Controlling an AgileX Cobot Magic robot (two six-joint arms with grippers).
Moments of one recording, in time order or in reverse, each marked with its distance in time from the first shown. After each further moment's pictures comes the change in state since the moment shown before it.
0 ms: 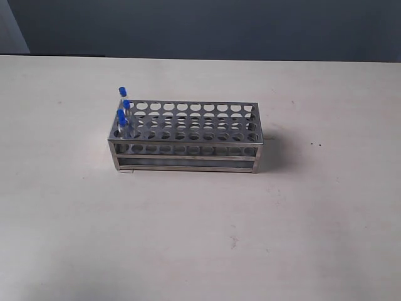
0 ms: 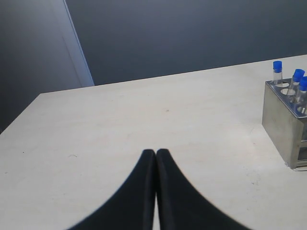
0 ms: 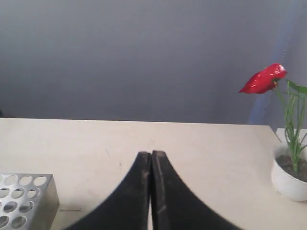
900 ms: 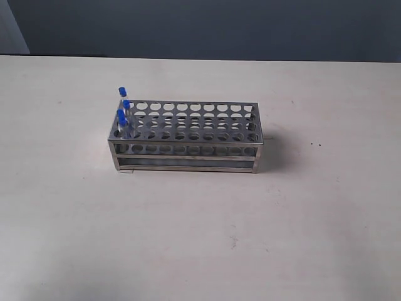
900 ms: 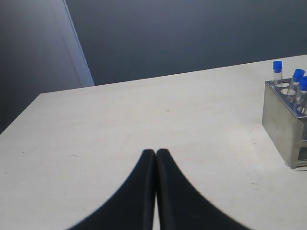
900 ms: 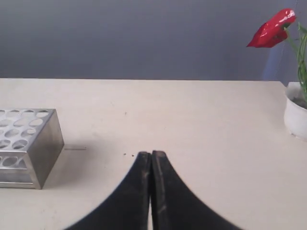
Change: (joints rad) left arm 0.000 0.000 0.000 0.000 0.000 0.000; right arm -0.556 -0.408 0.426 0.956 -0.291 -0.932
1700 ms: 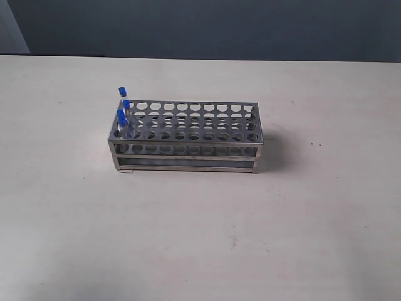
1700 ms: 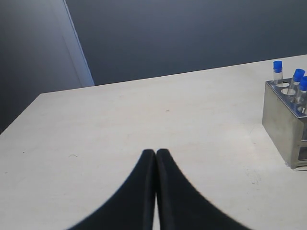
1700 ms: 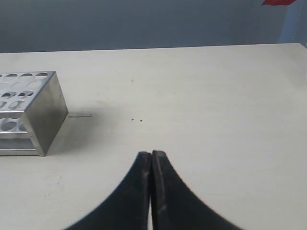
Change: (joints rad) left arm 0.000 0.000 0.000 0.000 0.000 0.000; right arm 0.000 -0.099 0.204 0.082 -0.062 -0.011
